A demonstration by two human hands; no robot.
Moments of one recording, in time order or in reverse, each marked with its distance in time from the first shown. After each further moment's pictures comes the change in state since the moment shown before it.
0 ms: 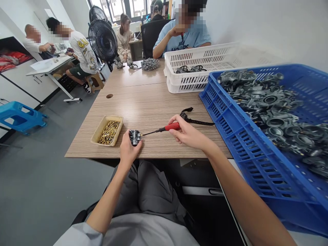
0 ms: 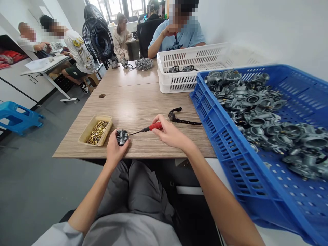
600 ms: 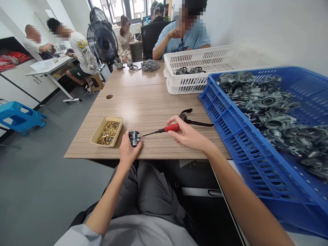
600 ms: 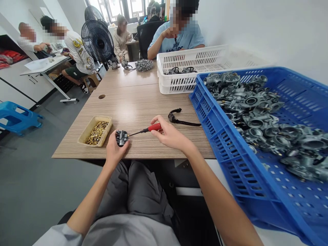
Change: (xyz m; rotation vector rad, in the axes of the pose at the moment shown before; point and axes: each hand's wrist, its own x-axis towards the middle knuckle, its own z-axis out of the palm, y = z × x) left_hand 0.000 -0.001 0.001 -0.008 0.000 0.008; right_hand -0.004 -0.006 -0.002 -0.017 -0.038 -0.039
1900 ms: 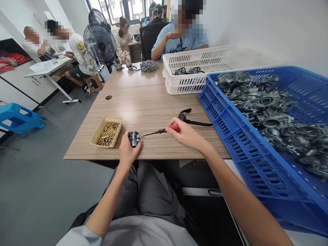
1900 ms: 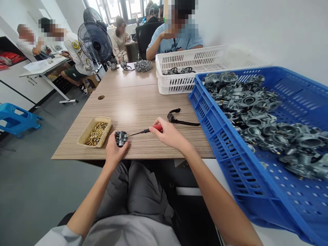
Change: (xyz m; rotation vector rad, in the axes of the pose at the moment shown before) left_hand 0.000 0.002 0.000 -0.011 0.018 -0.002; right_hand 0.006 0.005 0.004 -0.097 0.125 0.053
